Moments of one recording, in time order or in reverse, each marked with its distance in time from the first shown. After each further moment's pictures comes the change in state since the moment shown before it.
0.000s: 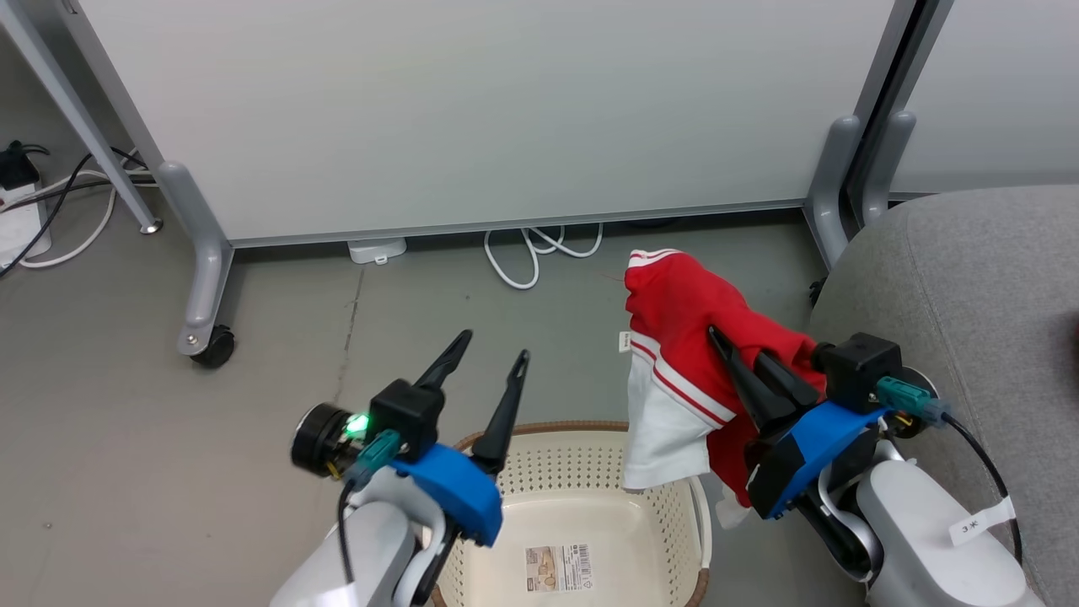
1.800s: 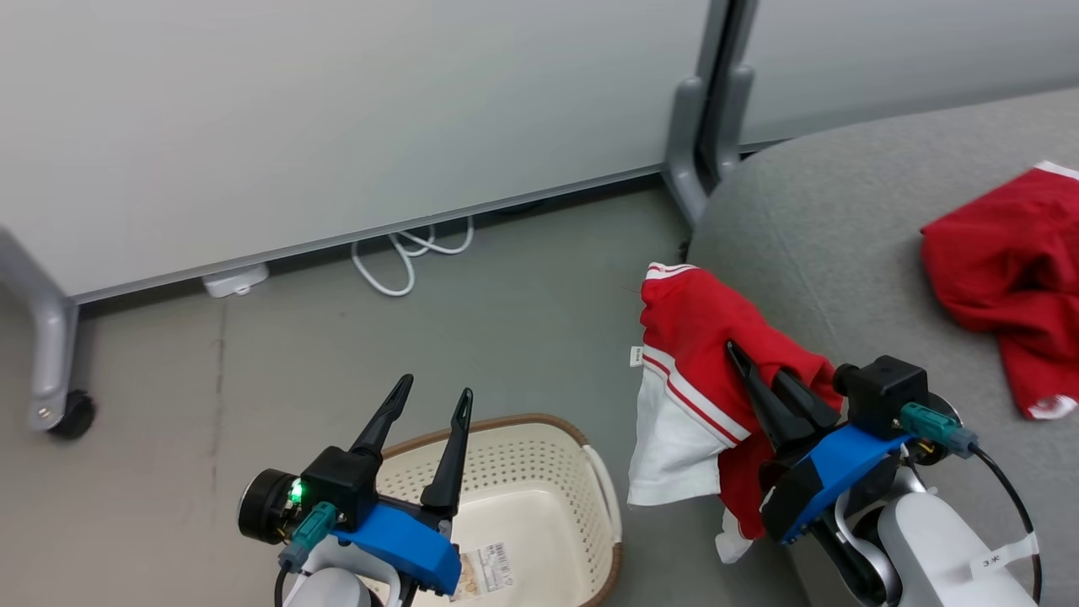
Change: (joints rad) left arm 0.277 -0.072 0.392 -0.160 0.283 -0.128 0.000; right arm 0.145 0.035 -0.150 -0.192 -0.096 0.000 0.096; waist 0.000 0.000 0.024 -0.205
